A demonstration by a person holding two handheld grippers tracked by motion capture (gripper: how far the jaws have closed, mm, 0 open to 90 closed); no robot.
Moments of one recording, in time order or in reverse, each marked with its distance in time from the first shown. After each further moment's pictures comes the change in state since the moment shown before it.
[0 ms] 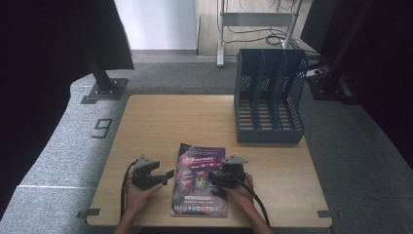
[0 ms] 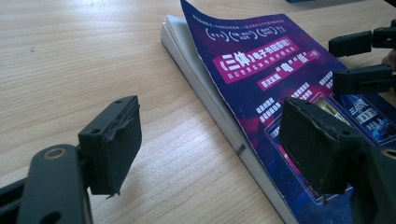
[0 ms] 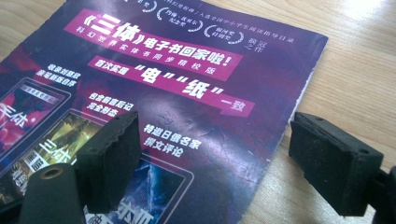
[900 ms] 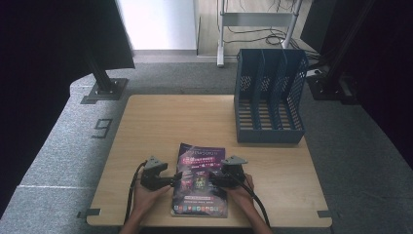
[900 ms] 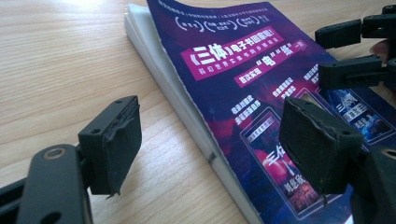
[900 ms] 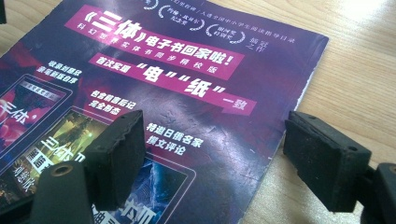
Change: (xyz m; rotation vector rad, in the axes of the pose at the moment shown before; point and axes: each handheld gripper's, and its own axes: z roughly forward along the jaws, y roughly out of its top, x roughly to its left) left arm -0.018 0.001 0.021 0.026 -0.030 0.022; right arm 0.002 -0.001 0.000 -0.001 -0.005 -0.008
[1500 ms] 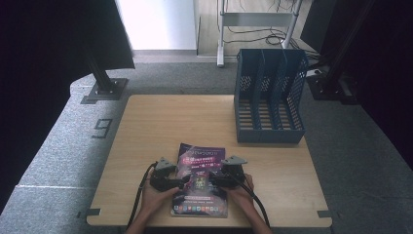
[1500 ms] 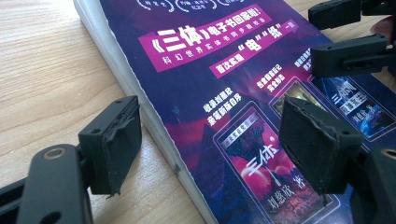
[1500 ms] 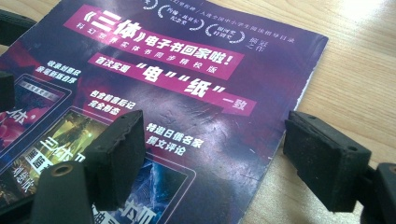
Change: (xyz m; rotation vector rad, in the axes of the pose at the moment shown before) left arm -0.014 -0.002 0.022 0.055 -0.025 0.022; right arm 0.001 0.000 0.000 0.001 -0.005 0.000
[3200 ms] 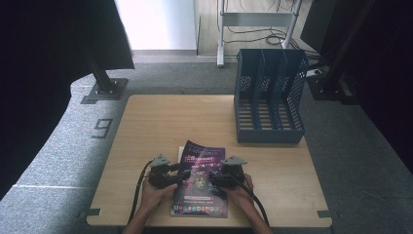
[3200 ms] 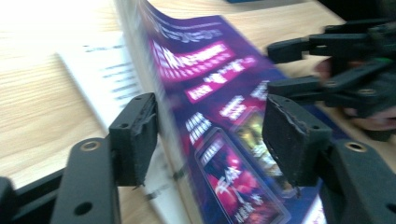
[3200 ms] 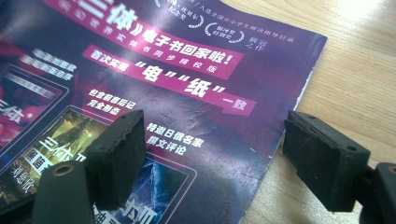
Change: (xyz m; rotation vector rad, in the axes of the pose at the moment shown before) left arm 0.000 0.012 -0.010 -0.071 -0.172 -0.030; right arm 0.001 0.000 0.000 0.001 -0.009 0.001
